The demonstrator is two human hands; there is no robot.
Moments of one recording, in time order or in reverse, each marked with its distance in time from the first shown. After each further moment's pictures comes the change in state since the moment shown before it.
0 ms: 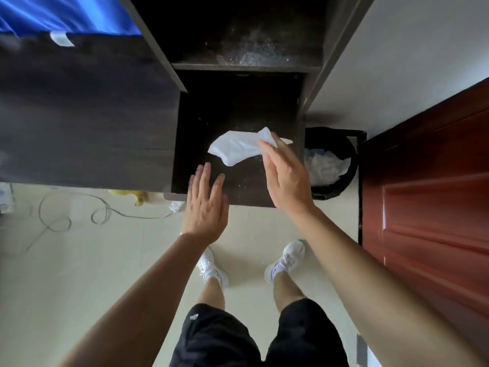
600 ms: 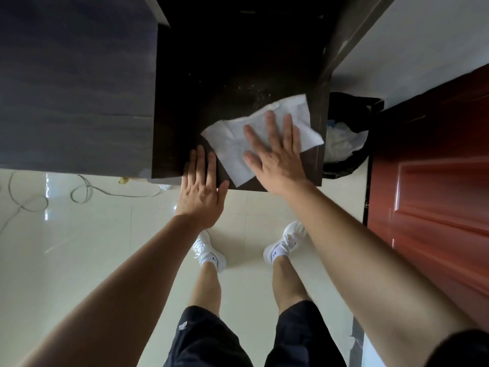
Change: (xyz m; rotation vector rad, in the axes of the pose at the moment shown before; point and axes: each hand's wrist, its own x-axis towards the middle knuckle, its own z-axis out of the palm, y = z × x) left_hand 0.003 -0.057 0.087 0.092 -0.203 -0.071; right_hand 0.004 0.065 0.106 -0.537 -0.499 0.043
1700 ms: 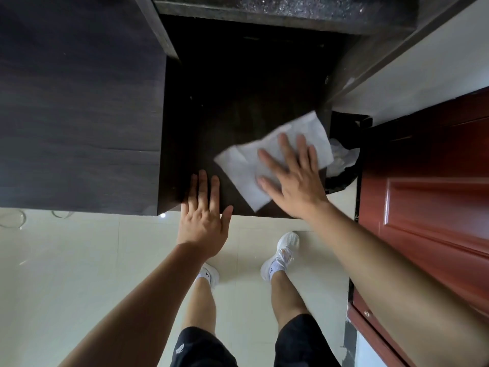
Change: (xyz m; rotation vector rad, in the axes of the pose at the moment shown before) left_hand 0.003 0.005 -0.007 0.007 -0.034 -0.047; right_hand 0.002 0.036 -0.008 -0.073 0.083 -0.093
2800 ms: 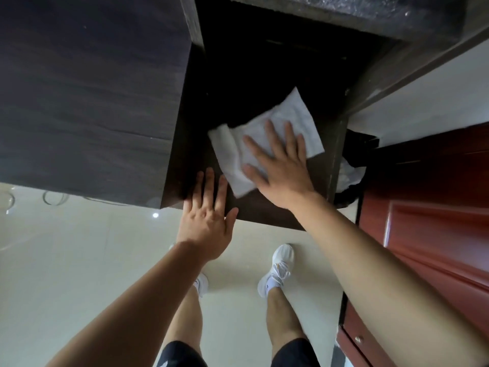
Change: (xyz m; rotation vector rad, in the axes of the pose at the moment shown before) left_hand 0.002 0.001 0.003 -0.018 0.008 -0.008; right_hand 0.050 -0.032 -0.010 -0.001 -0.071 -0.047
